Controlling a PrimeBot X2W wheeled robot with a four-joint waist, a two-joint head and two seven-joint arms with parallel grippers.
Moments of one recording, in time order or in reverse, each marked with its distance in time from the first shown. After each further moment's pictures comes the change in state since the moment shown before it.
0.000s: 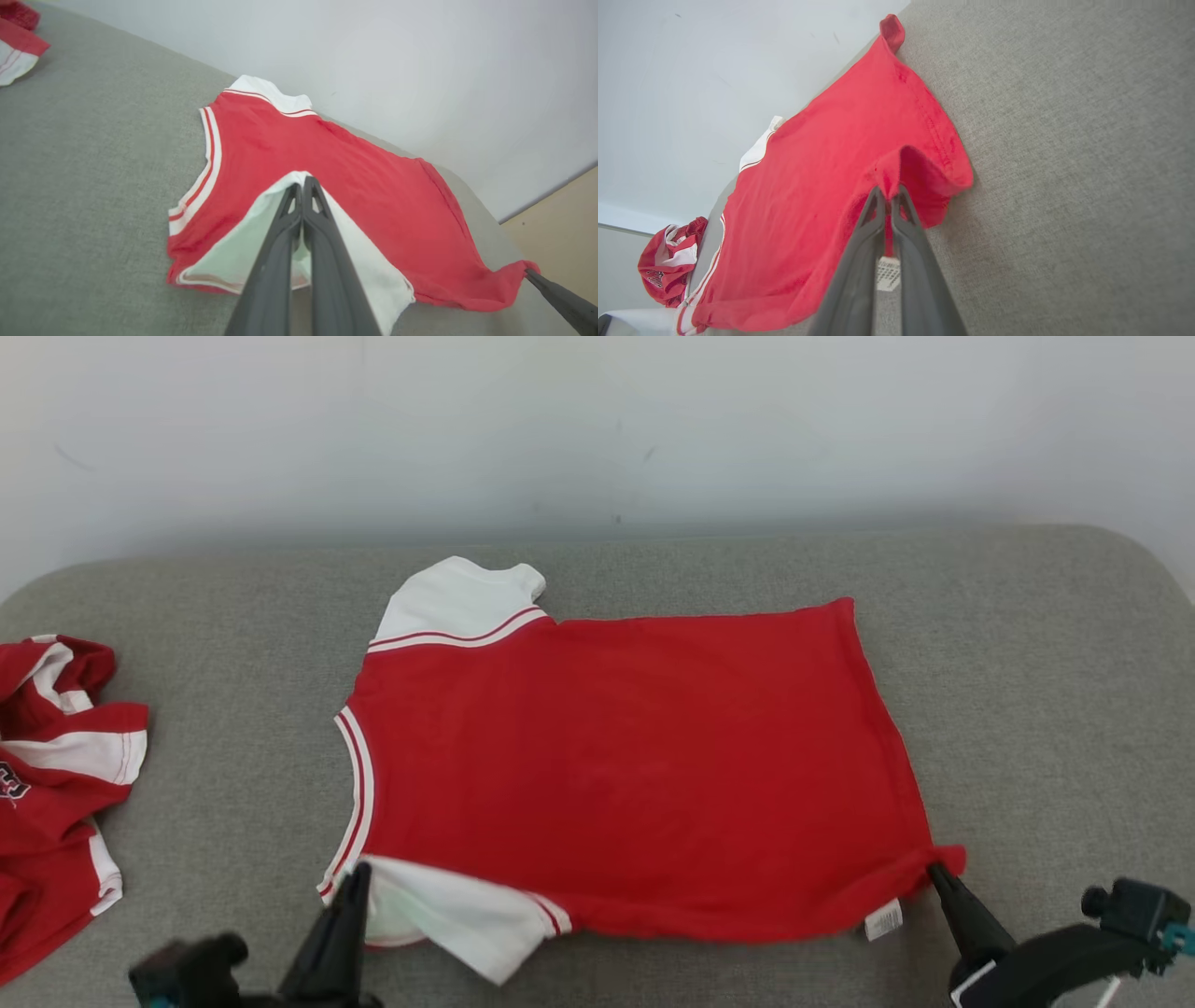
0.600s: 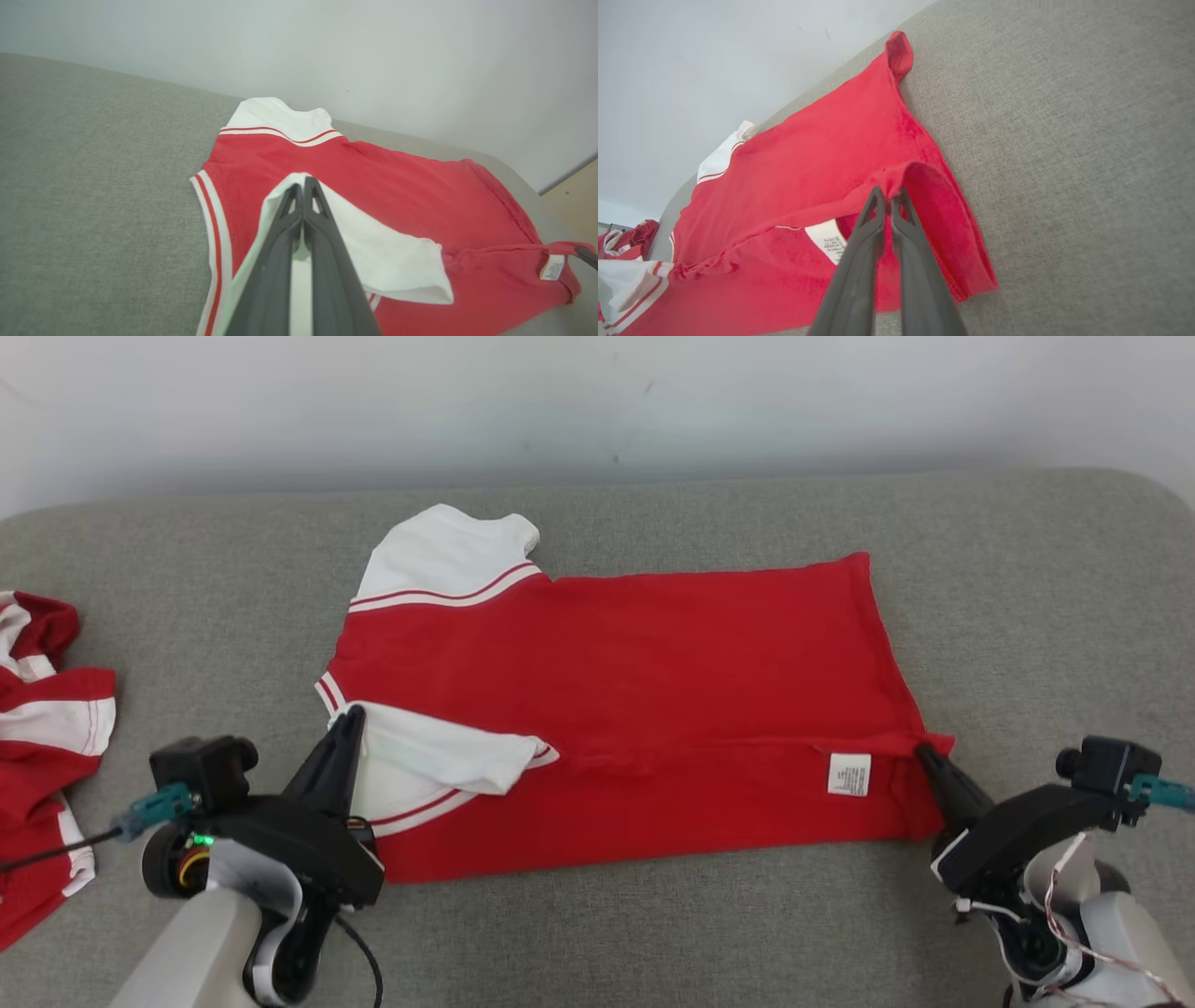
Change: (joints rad) left arm -0.465 -0.018 -0.043 0.434 0.044 -0.140 0.075; right arm -0.323 -0.032 0.021 0.220 -0.121 0.000 0.041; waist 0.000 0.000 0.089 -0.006
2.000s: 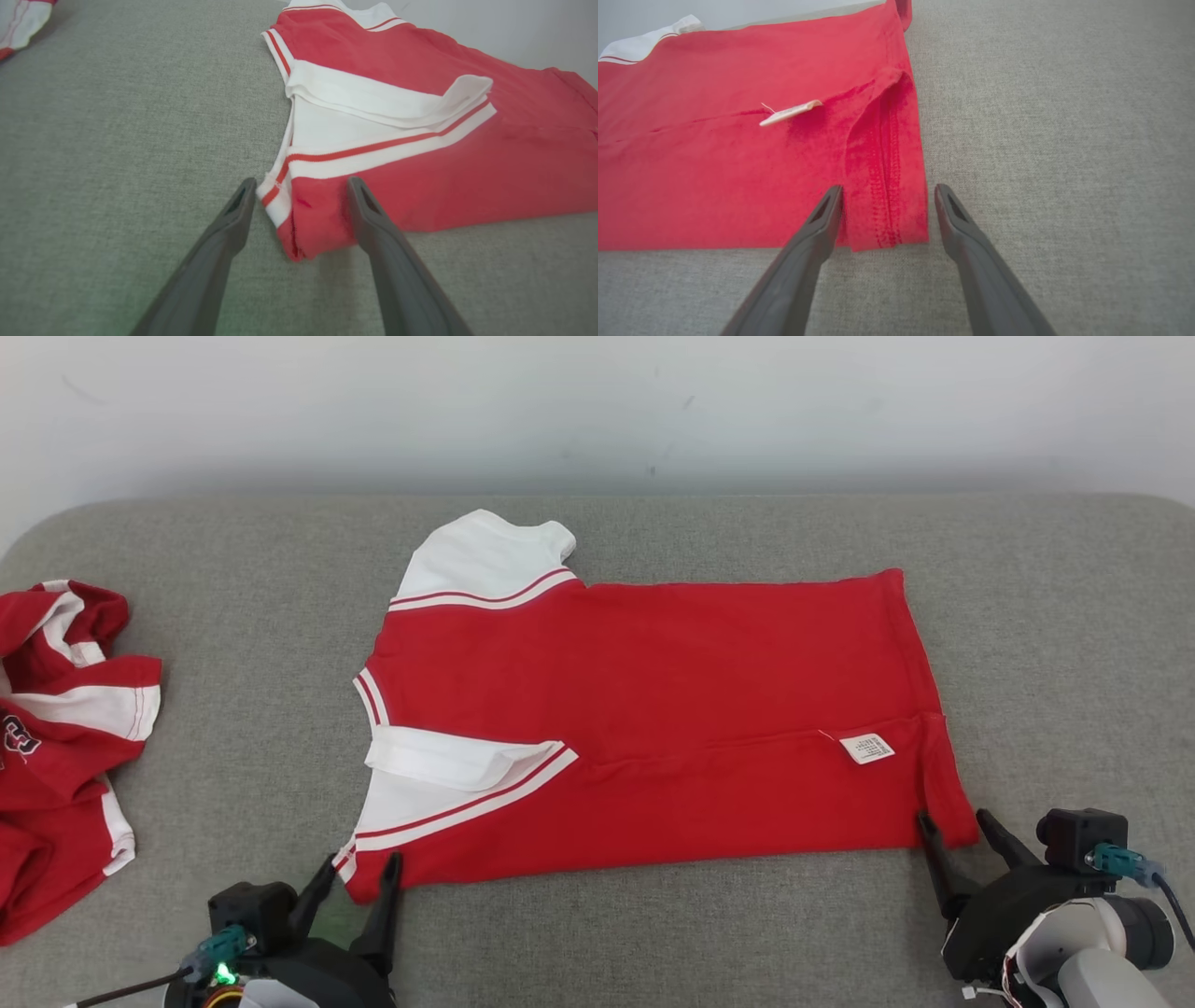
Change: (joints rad) left arm 0.112 -0.046 -0.064 0.249 0.113 -0.009 -0.165; right arm 0.015 -0.154 0.221 0.221 -0.220 0.000 -0.311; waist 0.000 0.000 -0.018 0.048
